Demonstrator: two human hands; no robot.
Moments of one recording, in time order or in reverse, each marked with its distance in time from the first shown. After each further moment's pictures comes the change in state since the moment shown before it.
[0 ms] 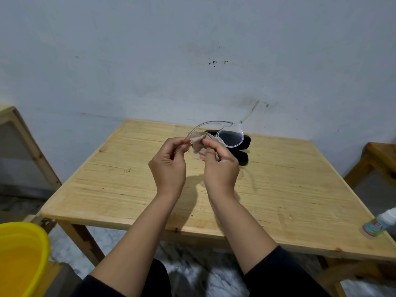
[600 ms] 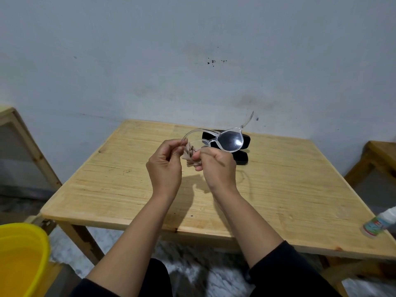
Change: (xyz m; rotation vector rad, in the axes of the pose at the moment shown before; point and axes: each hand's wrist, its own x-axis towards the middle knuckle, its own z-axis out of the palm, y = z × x) left_hand 0.002 -0.005 -0.007 -0.037 -0.049 -0.032; right_hand 0.003 -0.012 -0.011 -0.118 -0.246 0.119
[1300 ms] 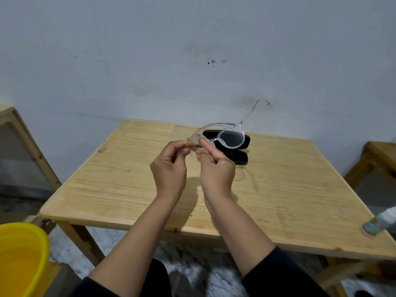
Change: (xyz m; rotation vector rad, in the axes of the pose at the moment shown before) left_hand -0.007 0.002 0.006 0.001 -0.016 0.043; right_hand -0.002 0.015 0.016 0.239 0.169 -0.049
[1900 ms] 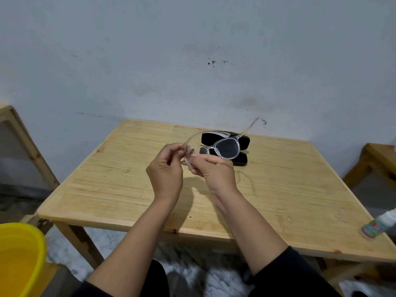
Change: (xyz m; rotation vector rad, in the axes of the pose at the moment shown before) left_hand -0.001 -0.006 -0.003 0.080 0.078 -0.063; right_hand 0.008 -0.005 -0.014 -0.032 -0.246 0.215
